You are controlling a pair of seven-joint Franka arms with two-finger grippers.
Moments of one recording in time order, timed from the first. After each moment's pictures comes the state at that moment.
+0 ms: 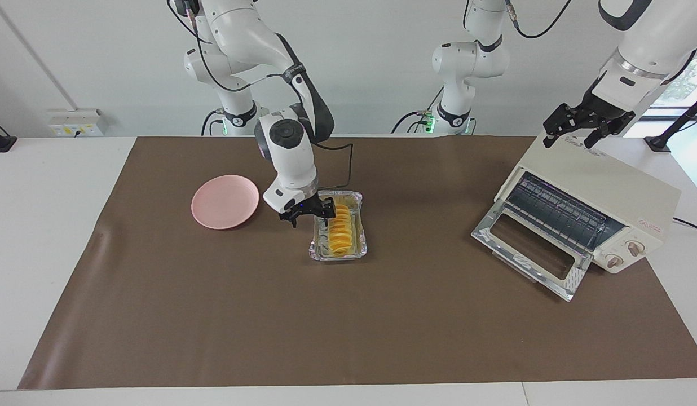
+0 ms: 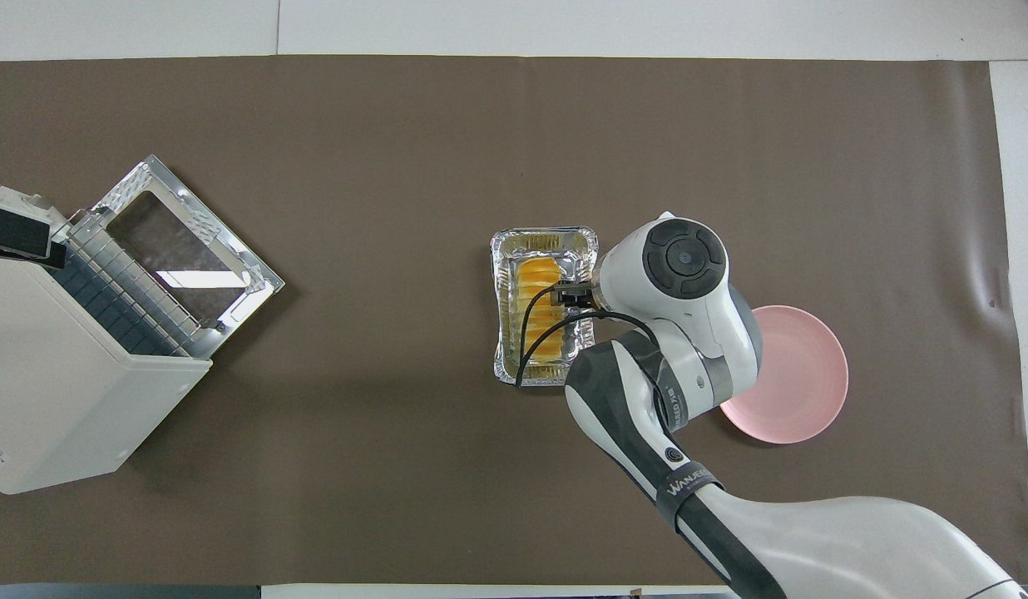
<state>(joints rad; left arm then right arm) -0.13 0.02 0.12 -1.47 -0.05 1.43 0.05 0.47 0.28 -0.01 -2.00 0.07 2.33 0.46</state>
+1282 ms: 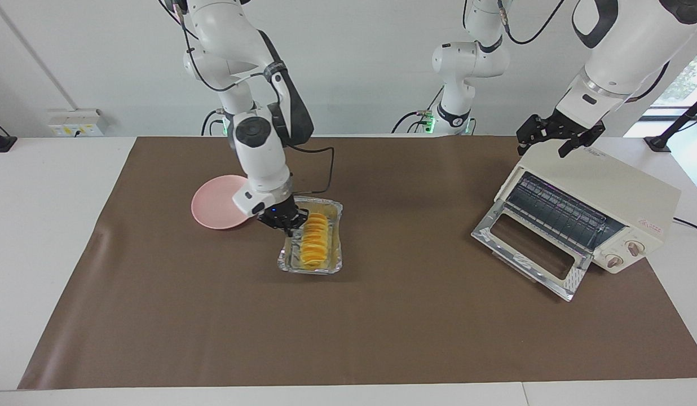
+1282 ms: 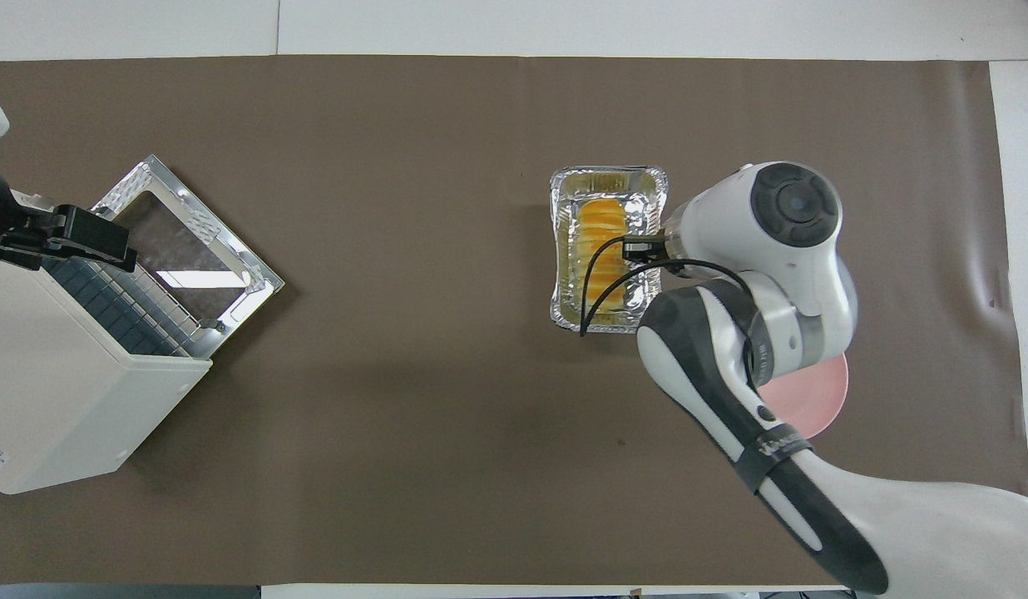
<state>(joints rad) -0.15 0.06 0.05 -1.47 -0.05 1.43 0.00 0.28 0.22 -0.03 -1.90 0.08 2.22 0.30</state>
